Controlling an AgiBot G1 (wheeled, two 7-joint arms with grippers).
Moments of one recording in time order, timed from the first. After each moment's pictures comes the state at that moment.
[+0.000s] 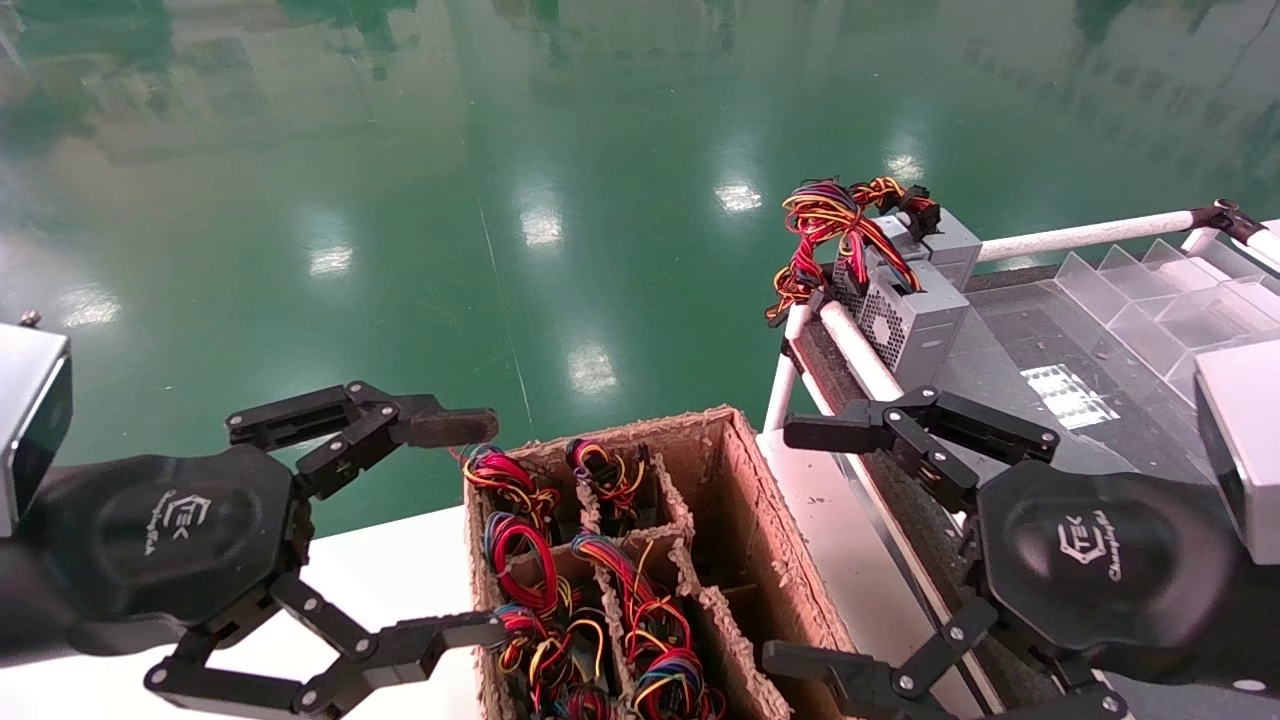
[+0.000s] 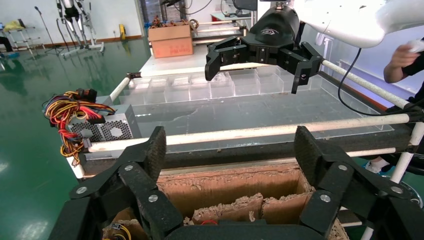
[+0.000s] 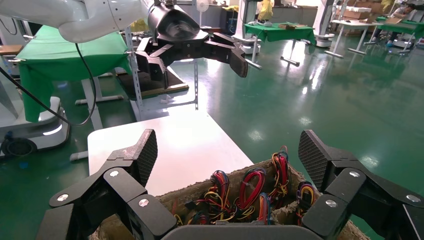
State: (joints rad) left arm -1.09 0.59 0.34 -1.27 0.69 1.47 -0.16; right arm 1.08 -0.61 -0.28 1.28 -0.73 -1.49 0.19
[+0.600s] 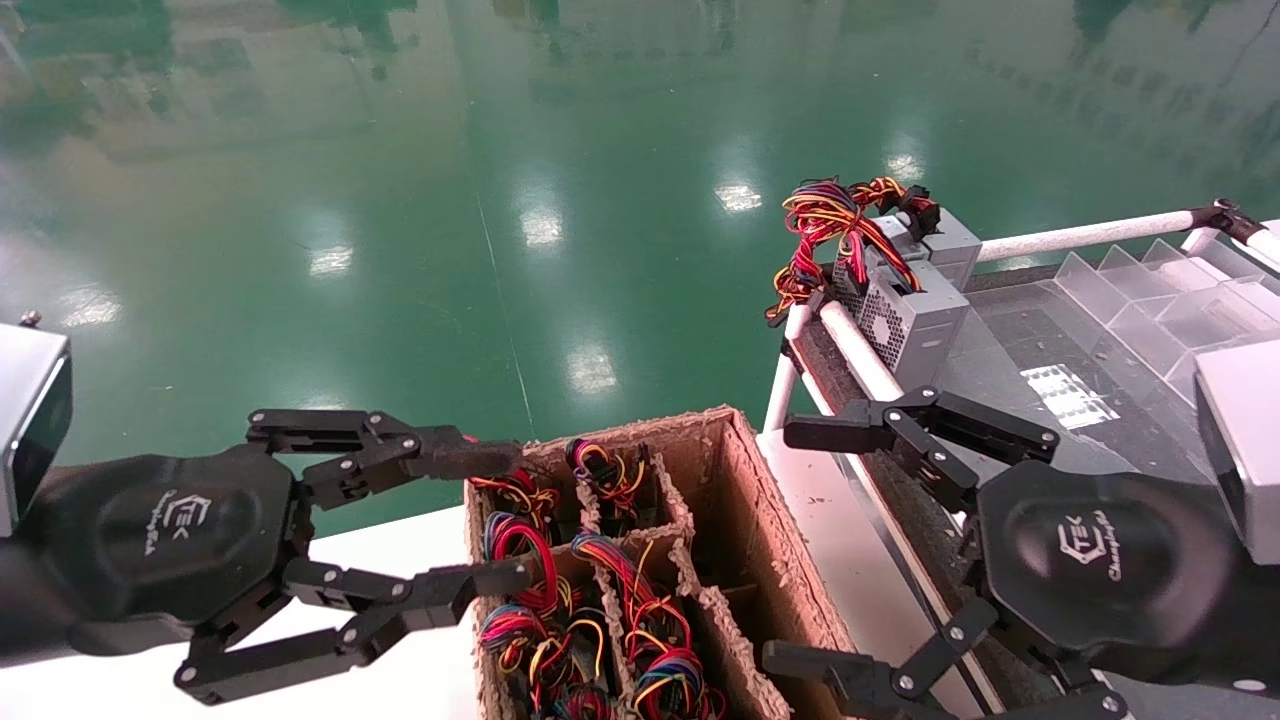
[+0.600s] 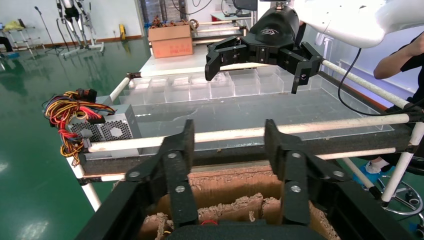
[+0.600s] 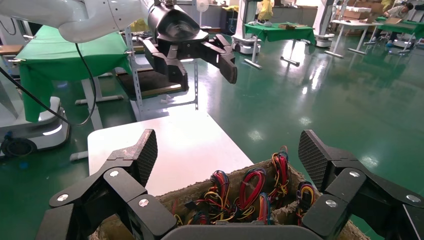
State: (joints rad) left arm -1.09 0.59 0.34 -1.27 0.69 1.47 -0.16; right arm 1.08 -0.61 -0.28 1.28 -0.73 -1.49 0.19
